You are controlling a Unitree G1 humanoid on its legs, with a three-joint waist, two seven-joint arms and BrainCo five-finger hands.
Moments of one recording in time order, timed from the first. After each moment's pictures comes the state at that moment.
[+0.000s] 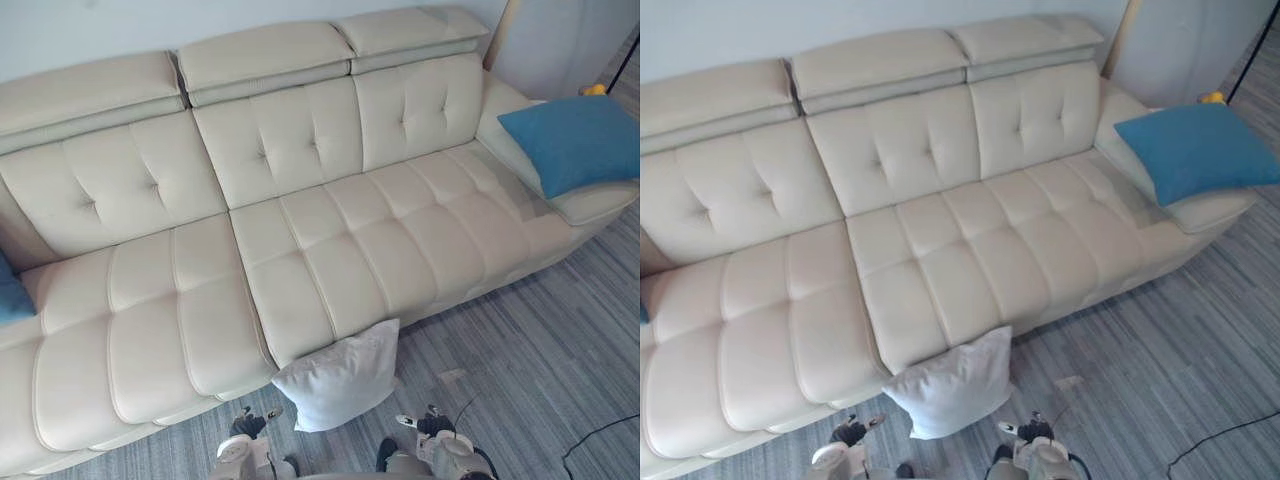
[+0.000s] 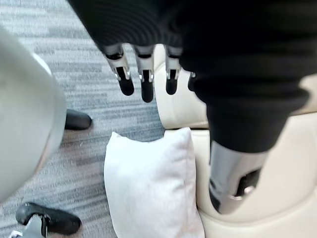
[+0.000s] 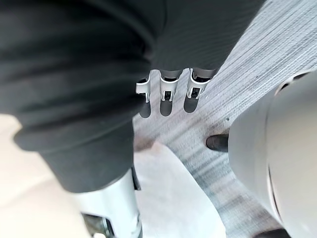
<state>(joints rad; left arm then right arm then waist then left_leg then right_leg) -0.02 -0.03 0.29 1.08 0.04 -0.05 0.11 -0.07 -0.04 -0.22 1.11 0.04 0.00 -0.09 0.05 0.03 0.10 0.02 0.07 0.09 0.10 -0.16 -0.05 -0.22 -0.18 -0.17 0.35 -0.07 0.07</state>
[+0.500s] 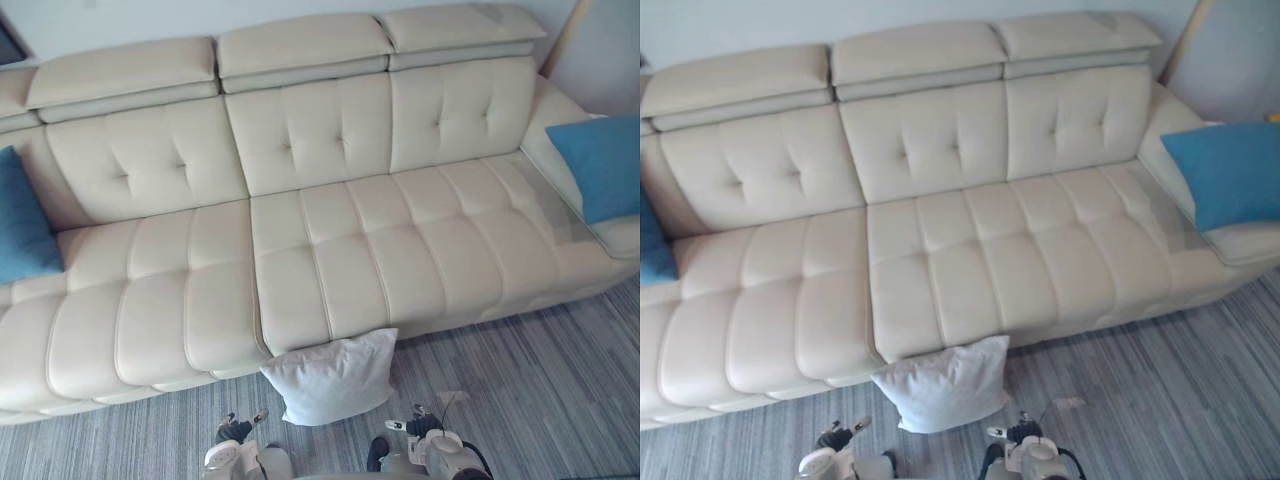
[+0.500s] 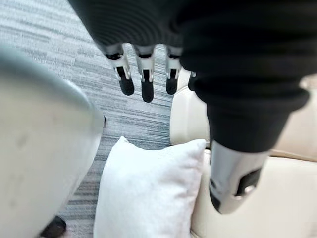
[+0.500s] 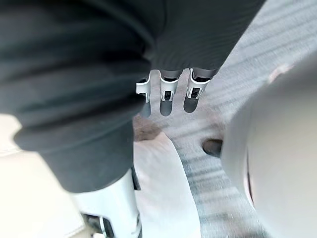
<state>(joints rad) -0.02 -0.05 0.37 1.04 0.04 -0.05 0.13 -0.10 -0.05 -0.11 1.14 0.00 -0.01 -0.11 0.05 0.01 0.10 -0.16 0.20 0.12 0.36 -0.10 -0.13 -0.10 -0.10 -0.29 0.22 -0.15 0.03</state>
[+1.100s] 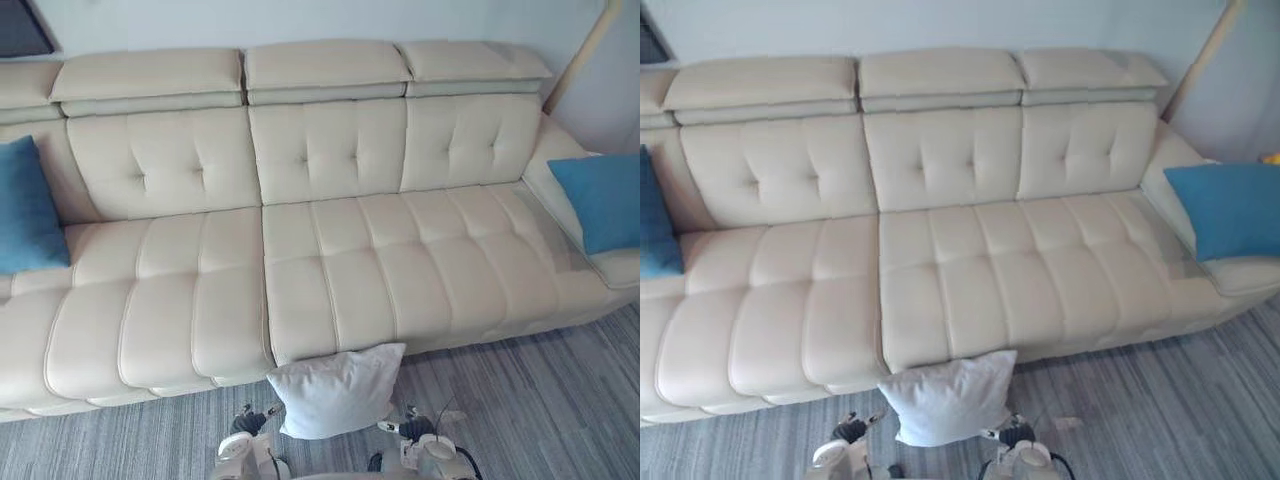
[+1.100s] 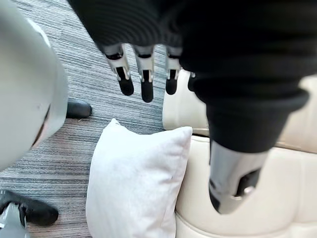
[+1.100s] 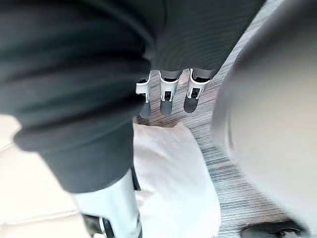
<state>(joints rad) -0.02 -0.07 0.34 1.06 0.04 -0.04 0.11 -0.03 0.00 -0.12 1.04 0.00 0.00 -0.09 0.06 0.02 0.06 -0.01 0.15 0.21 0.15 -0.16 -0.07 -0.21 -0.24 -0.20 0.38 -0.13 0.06</state>
